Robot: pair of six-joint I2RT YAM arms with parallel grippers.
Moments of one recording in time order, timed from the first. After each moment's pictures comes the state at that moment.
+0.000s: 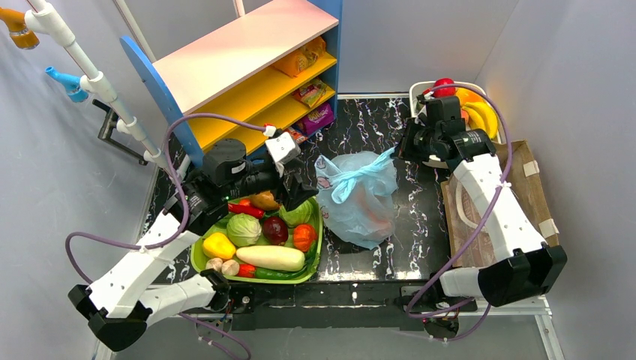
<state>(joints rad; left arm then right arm) -0.73 0.98 1.17 -0.47 0.39 0.08 0.27 1.32 1.41 -0.88 -0.18 0.45</state>
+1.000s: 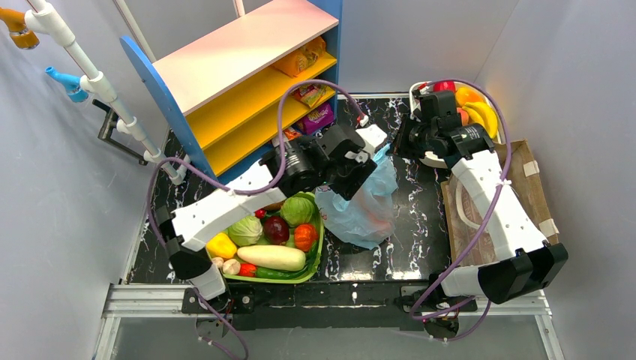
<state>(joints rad) -1.10 1.62 1.86 -1.00 -0.15 -0.10 0.35 1.33 1.50 -0.93 -0.15 0.50</state>
